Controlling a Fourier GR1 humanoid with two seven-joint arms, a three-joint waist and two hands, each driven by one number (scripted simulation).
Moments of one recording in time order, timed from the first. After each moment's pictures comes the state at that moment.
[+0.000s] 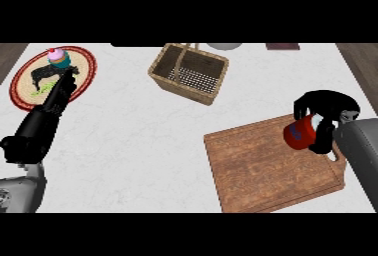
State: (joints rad) left arm -0.18 0.29 0.08 -1.59 -0.12 -0.08 0.01; right arm -0.57 -0.51 0.17 -1.03 0.99 0.67 0.01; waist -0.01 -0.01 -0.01
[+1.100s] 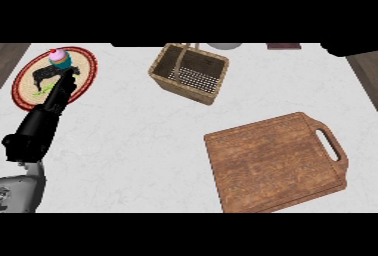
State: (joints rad) left arm -0.19 0.29 0.09 -1.56 -0.13 -0.09 0.00; right arm -0.83 -0.38 -0.29 -1.40 0.77 0.22 0.40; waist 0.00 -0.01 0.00
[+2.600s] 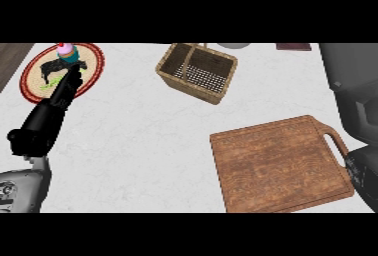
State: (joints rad) left arm -0.23 0.27 0.09 -1.56 -0.14 -0.11 0.01; right arm -1.72 -0.19 -0.25 -0.68 0.66 0.25 0.73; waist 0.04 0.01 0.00
